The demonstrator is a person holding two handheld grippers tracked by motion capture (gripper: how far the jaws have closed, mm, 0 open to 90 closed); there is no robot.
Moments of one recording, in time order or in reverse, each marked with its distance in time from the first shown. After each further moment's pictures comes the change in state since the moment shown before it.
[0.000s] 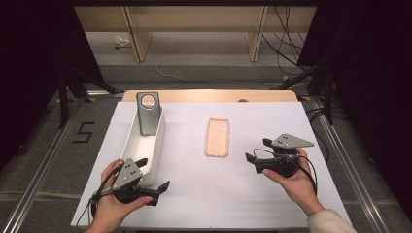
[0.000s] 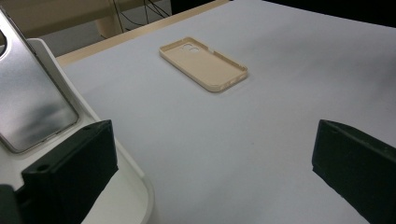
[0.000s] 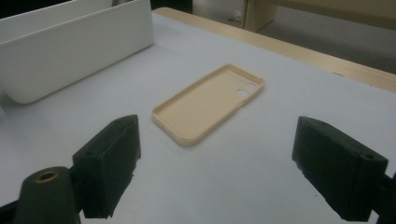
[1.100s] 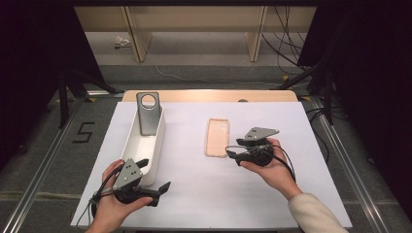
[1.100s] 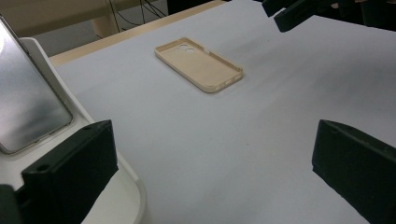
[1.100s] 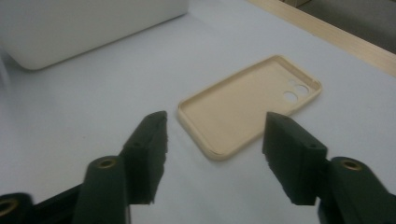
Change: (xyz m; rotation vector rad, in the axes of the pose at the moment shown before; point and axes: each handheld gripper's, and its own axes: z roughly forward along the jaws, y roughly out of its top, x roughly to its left) left arm -0.002 0.000 0.000 0.000 -0.017 -0.008; right arm 0.018 0.022 0.060 0.152 0.108 -0.136
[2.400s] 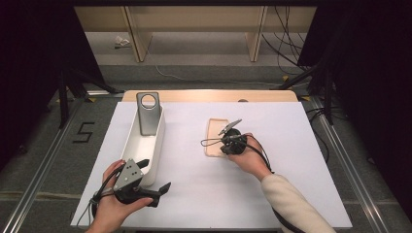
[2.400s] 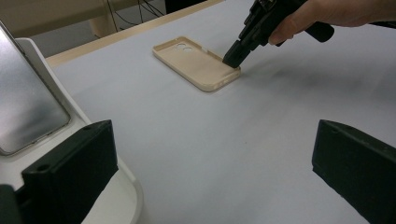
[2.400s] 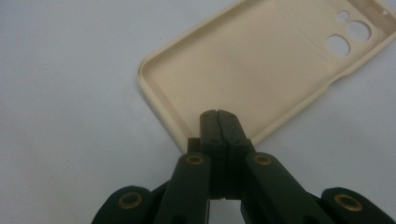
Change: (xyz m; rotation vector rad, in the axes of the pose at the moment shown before) left arm -0.001 0.000 0.000 0.003 -0.006 0.011; right arm -0.011 0.014 0.089 0.369 -0.023 0.010
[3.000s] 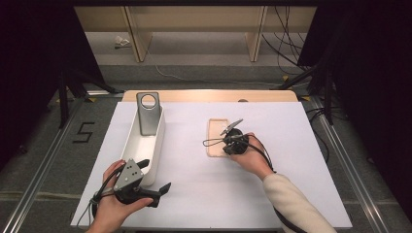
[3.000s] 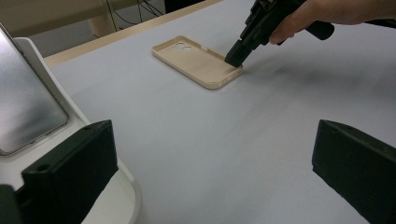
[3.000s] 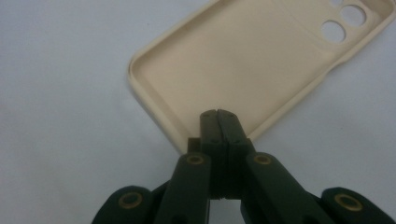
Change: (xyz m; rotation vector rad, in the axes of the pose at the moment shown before) left arm 0.000 0.000 0.000 0.002 -0.002 0.001; right arm -0.006 -0.004 0.000 0.028 -0.009 0.000
